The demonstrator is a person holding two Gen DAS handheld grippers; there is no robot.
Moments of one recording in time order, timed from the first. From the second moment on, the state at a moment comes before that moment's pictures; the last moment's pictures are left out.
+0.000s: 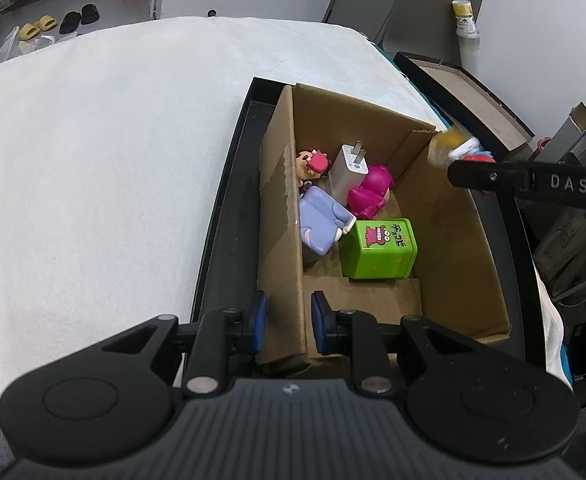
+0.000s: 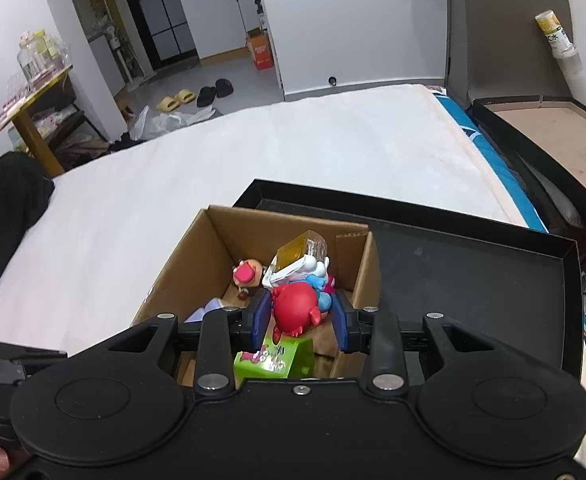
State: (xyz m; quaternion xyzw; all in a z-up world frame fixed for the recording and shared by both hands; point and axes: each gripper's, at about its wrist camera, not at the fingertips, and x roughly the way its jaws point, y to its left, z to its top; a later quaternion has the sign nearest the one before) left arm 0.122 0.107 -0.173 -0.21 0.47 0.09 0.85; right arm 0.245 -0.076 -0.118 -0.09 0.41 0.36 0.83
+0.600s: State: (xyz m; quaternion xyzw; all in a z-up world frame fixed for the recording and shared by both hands) left arm 0.125 0.106 -0.162 -0.20 0.47 0.11 0.85; right arm 0.253 -0.112 -0.103 -0.04 0.41 0.34 0.84
